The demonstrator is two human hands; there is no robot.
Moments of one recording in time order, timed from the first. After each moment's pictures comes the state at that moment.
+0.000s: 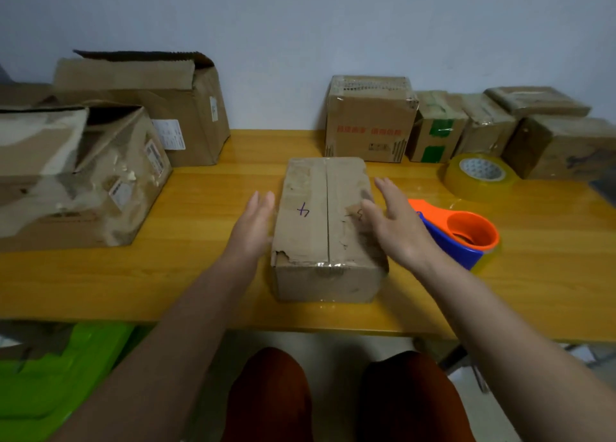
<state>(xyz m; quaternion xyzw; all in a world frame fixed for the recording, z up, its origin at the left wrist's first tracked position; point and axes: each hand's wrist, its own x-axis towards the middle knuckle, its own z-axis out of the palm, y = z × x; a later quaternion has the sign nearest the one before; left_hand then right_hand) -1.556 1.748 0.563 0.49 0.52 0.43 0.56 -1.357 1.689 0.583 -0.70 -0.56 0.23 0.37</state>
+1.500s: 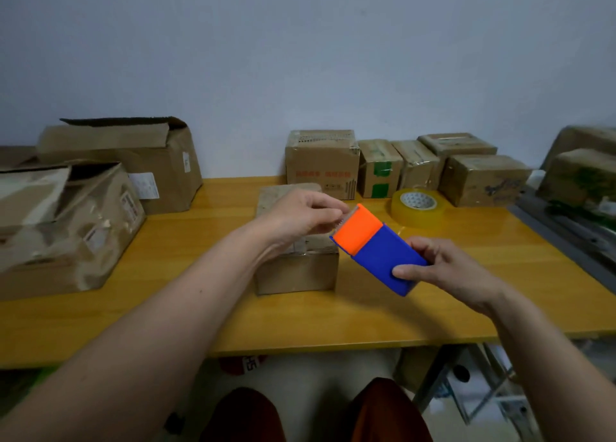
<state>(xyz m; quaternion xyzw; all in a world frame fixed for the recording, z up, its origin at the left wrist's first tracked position) -1.463 1.701 0.673 0.74 0.34 0.26 0.52 -1.243 1.582 0.612 -0.56 -0.59 0.39 0.42</state>
